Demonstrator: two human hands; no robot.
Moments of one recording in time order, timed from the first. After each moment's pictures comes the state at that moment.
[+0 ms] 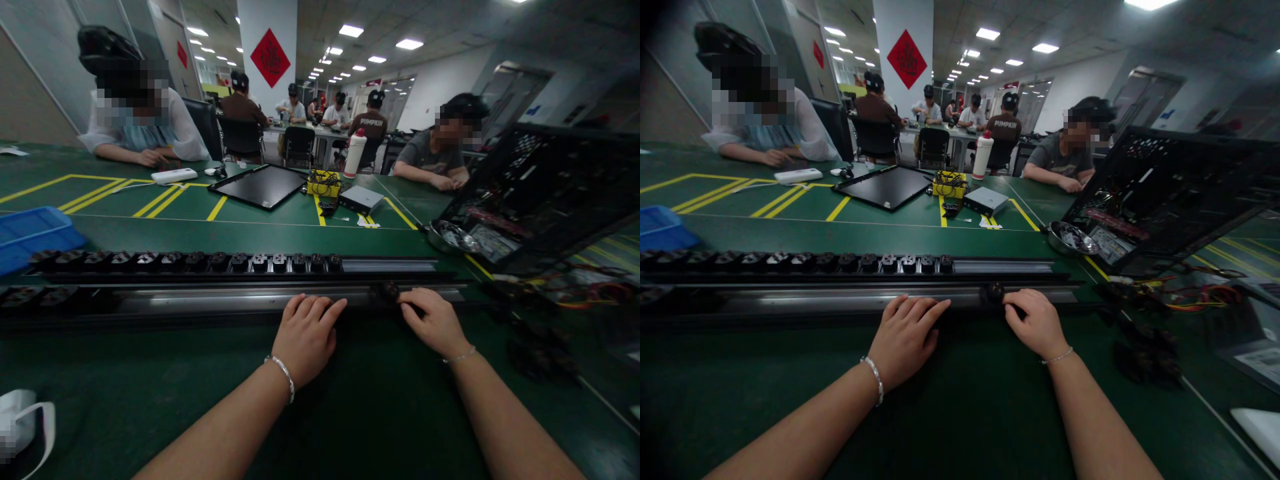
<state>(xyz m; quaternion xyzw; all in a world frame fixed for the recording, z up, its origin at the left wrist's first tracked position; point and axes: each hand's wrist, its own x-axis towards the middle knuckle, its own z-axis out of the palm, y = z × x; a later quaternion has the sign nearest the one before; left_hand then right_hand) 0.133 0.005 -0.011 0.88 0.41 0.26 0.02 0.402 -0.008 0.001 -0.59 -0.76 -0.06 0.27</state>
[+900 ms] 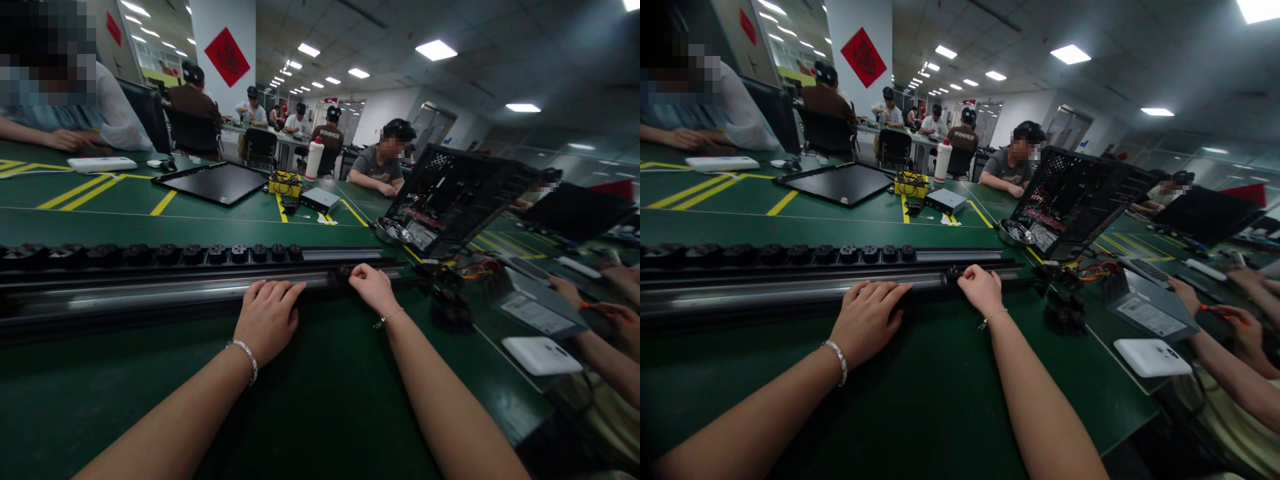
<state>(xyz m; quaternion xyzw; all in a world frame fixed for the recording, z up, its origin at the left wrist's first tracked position) 0.135 0.009 -0.015 0.87 0.40 0.29 -0.02 0.373 0.008 0.014 -0.80 -0.55 0.06 0.25</state>
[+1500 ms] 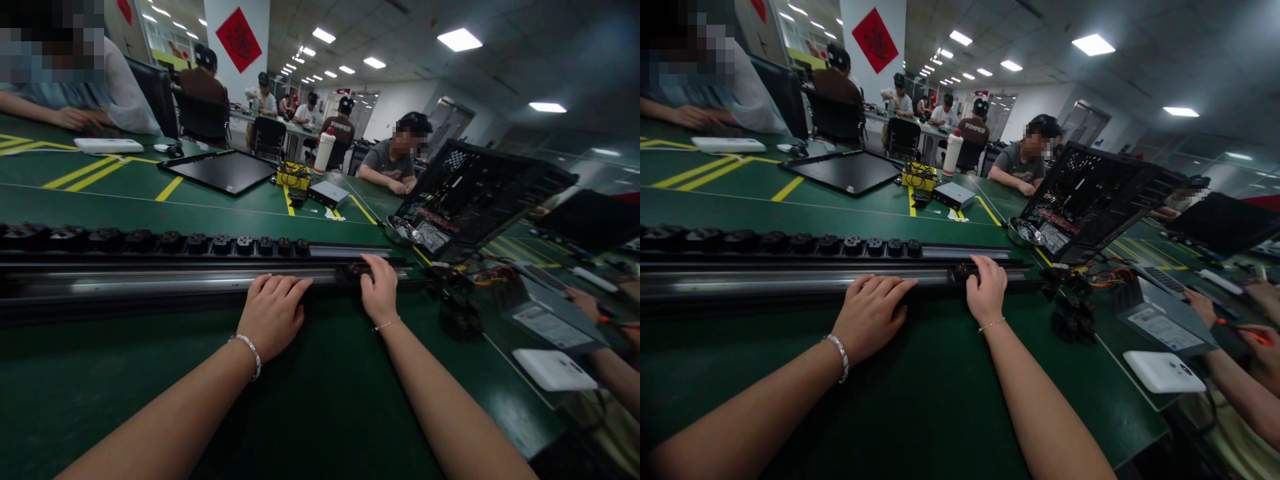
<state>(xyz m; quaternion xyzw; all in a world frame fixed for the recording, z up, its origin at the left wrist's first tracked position) 0.136 0.010 -0.013 0.87 0.41 0.28 0.00 0.370 0.003 -0.011 -0.70 -0.61 -0.13 0.35</state>
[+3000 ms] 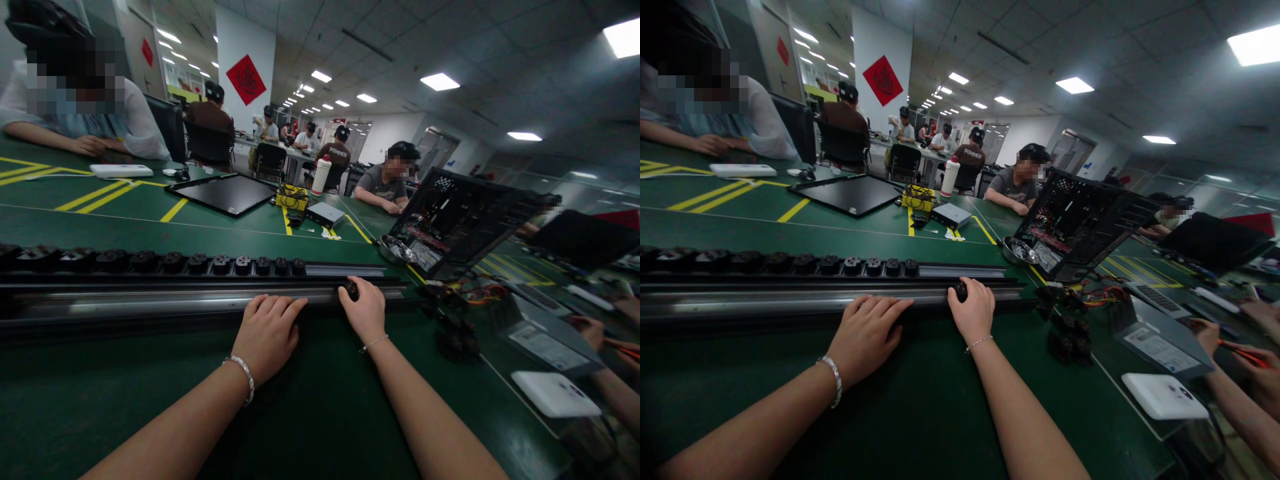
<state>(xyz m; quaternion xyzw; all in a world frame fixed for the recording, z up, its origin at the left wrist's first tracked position) 0.137 0.010 -0.013 0.87 0.41 0.29 0.00 0.352 0.011 -0.006 -0.75 -0.58 -0.10 0.31</state>
